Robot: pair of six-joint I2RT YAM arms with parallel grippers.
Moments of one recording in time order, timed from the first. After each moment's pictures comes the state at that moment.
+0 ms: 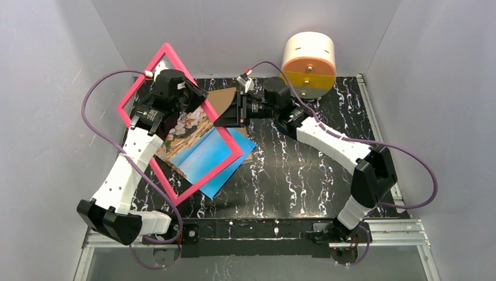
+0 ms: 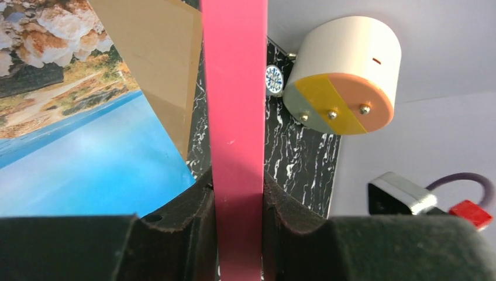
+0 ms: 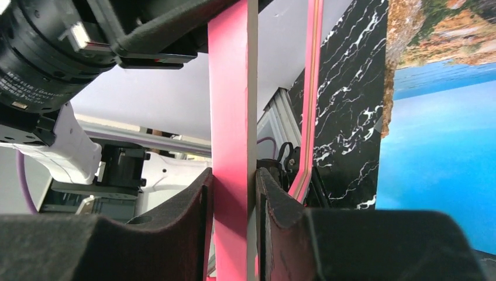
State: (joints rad) left arm -0.38 1.29 1.50 -0.70 -0.21 -0.95; right arm 0.76 1.66 1.41 0.11 -0.75 1.01
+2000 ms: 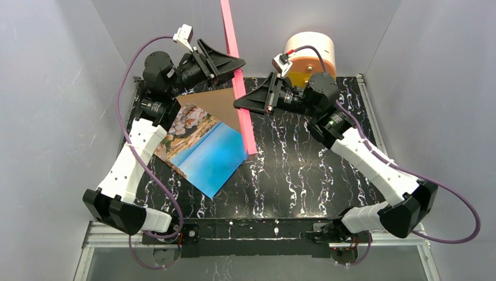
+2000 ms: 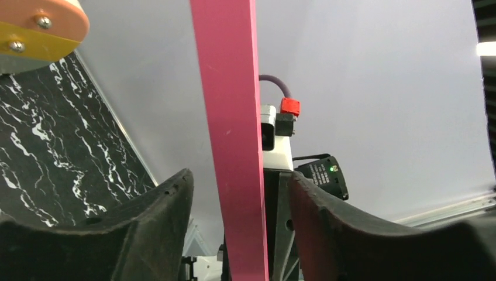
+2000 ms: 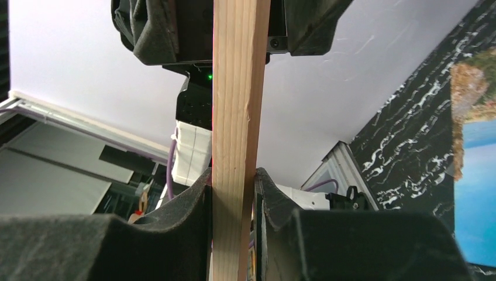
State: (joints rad) left arm -0.36 1.38 1.58 -0.02 0.65 -1.20; right arm 0.72 1.35 1.39 0.17 -0.66 1.23
